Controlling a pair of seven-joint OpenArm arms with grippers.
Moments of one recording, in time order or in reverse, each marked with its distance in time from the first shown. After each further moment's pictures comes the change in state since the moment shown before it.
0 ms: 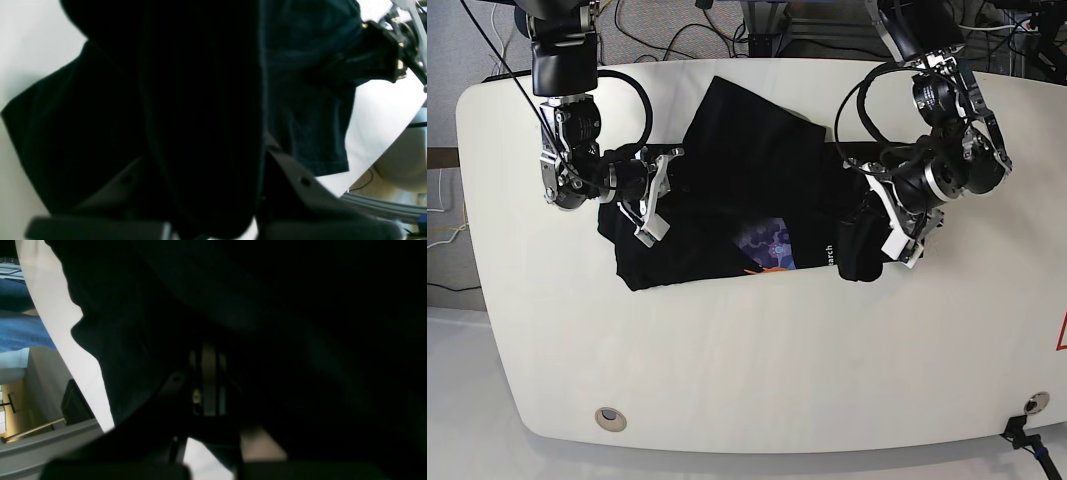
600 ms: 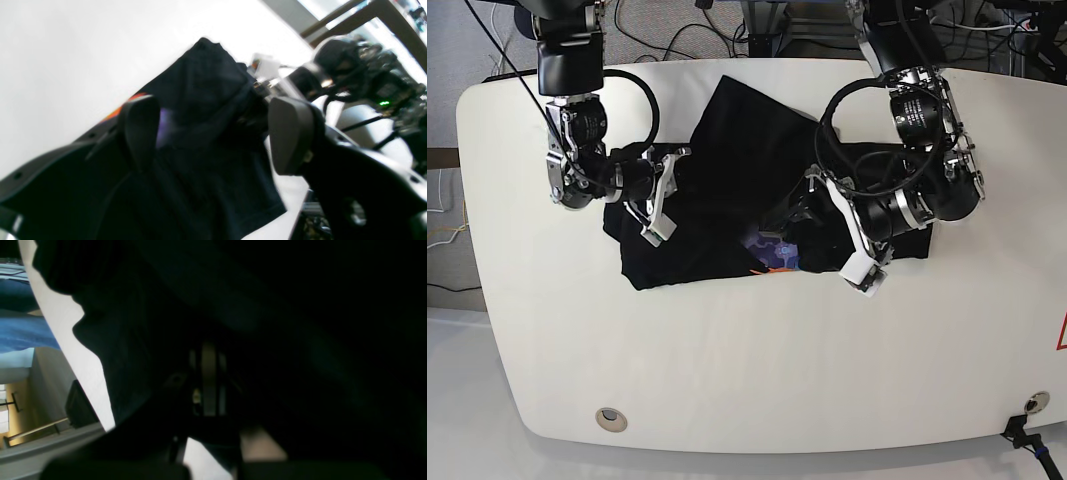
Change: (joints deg) left arm -5.1 1.8 6.3 0.3 -13.9 0.0 0.7; right arm 0.0 -1.6 0.1 0.0 -0.4 0.0 -0.2
